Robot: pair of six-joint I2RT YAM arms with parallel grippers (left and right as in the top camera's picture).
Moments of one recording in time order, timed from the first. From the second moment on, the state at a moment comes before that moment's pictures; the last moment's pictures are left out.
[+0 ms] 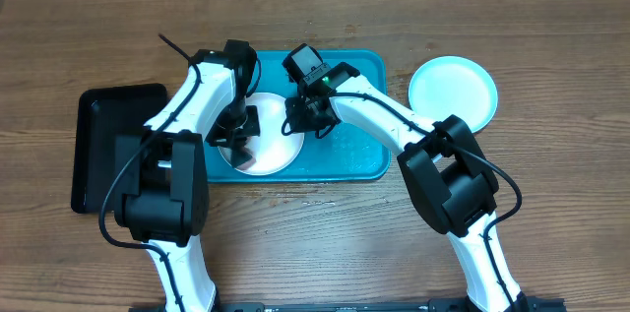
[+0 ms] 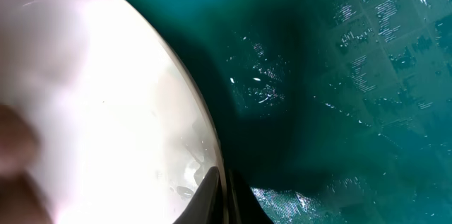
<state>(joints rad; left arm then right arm) -0.16 2.05 1.48 -1.15 -0.17 -0.36 0.65 2.30 1.78 -0.75 -0.16 0.44</state>
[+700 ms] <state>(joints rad) 0.17 2.05 1.89 -1.35 -0.23 -0.44 0.65 2.30 1.78 -0.75 -0.16 0.44</state>
